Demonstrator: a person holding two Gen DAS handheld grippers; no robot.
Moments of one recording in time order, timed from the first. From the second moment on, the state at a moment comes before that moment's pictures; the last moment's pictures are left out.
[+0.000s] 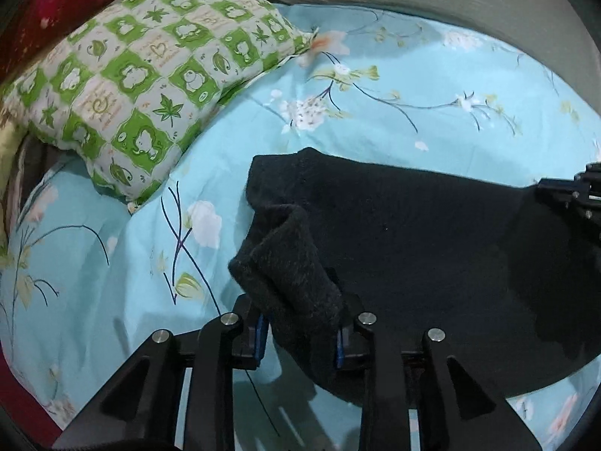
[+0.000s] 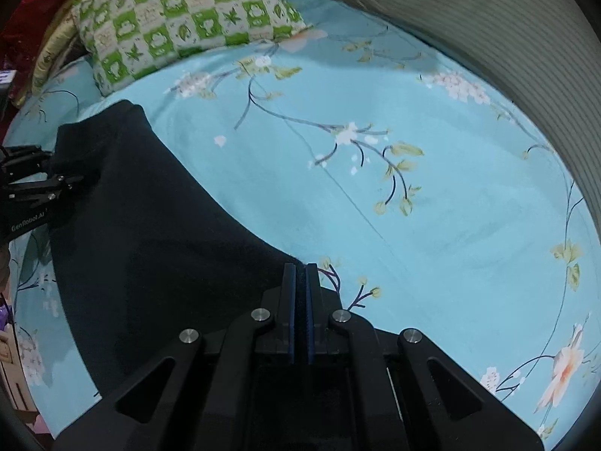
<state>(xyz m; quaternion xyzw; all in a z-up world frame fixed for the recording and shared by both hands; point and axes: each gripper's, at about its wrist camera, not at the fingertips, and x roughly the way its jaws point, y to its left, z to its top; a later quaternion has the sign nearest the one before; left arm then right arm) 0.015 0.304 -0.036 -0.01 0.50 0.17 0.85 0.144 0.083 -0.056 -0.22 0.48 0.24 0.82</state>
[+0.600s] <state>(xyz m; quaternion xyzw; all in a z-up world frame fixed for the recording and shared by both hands) -0.004 0.284 0.050 -0.06 0.45 0.19 0.87 0.040 -0.068 -0.002 0.01 0.51 0.15 0.85</state>
